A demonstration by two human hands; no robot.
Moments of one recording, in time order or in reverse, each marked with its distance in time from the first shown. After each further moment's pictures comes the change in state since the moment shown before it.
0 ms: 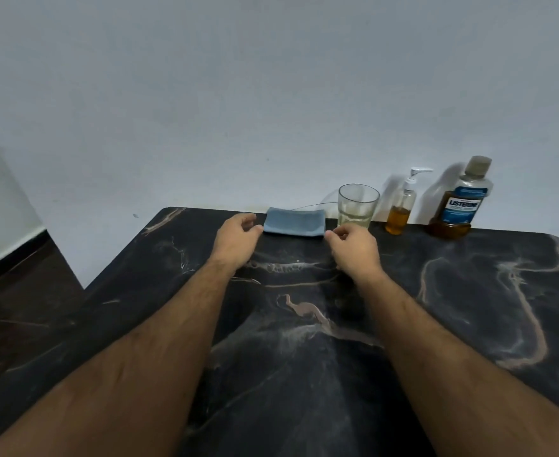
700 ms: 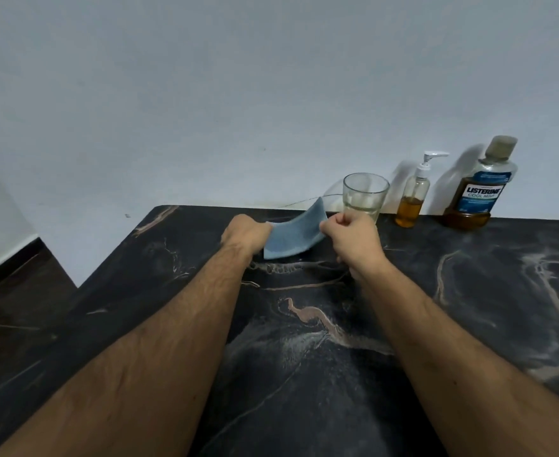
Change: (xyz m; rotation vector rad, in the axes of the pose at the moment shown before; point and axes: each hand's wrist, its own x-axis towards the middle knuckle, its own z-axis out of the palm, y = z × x) left_hand 0.025 0.012 0.023 0.193 0.008 -0.250; right_hand 0.002 -0.011 0.009 0.351 -0.021 0.018
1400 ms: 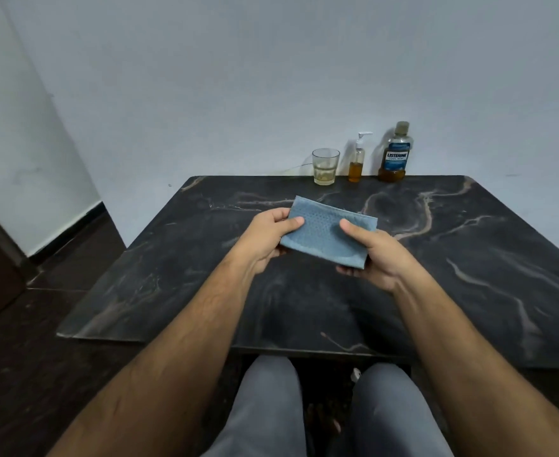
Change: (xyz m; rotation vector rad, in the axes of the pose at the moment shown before) left_hand -0.318 -0.032 -0.045 -0.620 -0.477 0.192; right_hand -0.293 -0.025 -0.159 0.520 -0.363 0.293
